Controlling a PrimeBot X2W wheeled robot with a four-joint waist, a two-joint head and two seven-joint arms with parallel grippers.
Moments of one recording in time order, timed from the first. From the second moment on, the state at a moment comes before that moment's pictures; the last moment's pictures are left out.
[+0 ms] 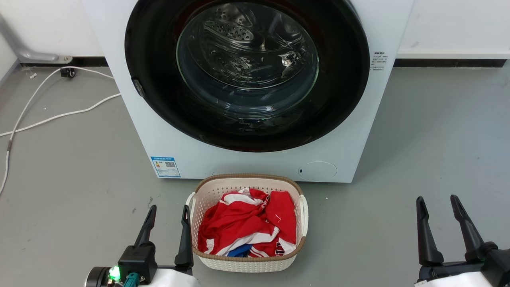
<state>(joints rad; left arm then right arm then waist) 0.05 0.05 -0.12 0.10 -0.09 0.06 -0.26 0.13 -0.05 -0.07 -0.05 0.10 0.13 -0.26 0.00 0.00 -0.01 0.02</state>
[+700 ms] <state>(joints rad) 0.06 0.05 -0.12 0.10 -0.10 0.06 -0.26 0.11 -0.05 0.02 0.06 1.22 0.13 -0.26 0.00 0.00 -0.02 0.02</state>
